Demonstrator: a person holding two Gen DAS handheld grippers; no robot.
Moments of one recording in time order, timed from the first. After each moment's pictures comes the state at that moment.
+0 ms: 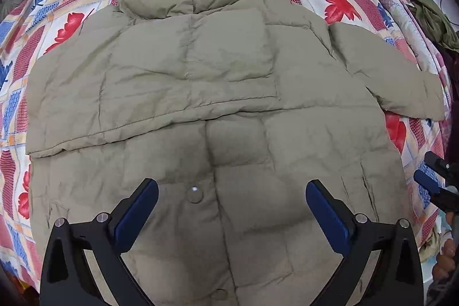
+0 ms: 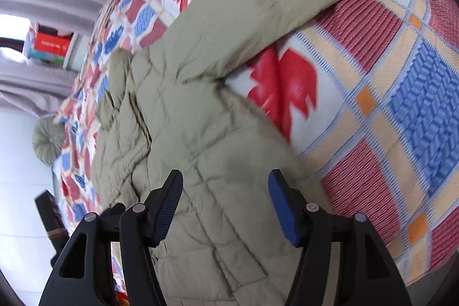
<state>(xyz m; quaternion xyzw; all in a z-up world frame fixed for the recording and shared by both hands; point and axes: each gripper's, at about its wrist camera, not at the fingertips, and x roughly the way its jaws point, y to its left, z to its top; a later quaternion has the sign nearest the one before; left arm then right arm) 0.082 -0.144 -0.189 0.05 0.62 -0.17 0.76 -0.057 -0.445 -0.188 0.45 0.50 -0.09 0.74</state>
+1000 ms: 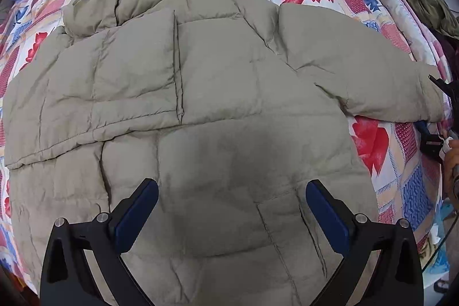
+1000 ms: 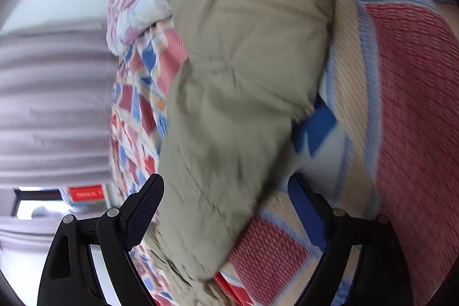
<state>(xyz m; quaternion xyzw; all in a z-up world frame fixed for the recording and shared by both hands) 0.078 -0.255 -0.194 0.06 0.63 -0.17 0.75 -0.055 -0.685 -0.248 0.68 0.27 -0.18 0.66</state>
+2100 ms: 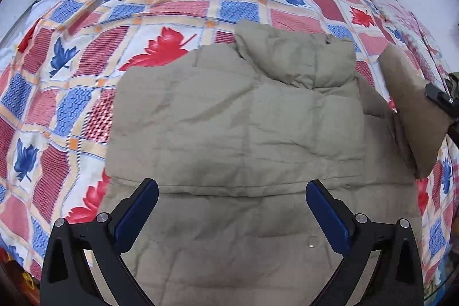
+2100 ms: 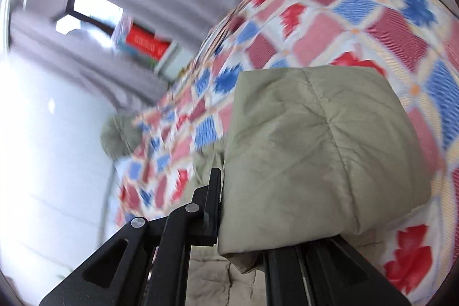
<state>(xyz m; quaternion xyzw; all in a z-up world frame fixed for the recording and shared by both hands) 0.146 0.000 -0.148 -0.01 0.56 -0.05 0.83 0.158 -0.365 -0.099 0.34 0.40 0.11 0.84</state>
